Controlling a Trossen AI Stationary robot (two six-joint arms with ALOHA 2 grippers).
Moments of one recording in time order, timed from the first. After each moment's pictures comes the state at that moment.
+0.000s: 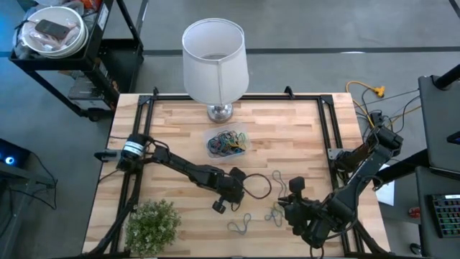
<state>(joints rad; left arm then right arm) -0.25 2.01 1.27 -0.22 -0.02 0.33 0.87 1.59 1.25 -0.95 0.76 0.52</state>
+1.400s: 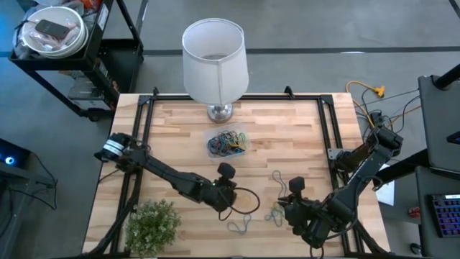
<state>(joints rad) -0.41 1.82 1.23 -0.28 -0.59 0.32 0.87 1.59 1.24 -0.95 0.76 0.52</state>
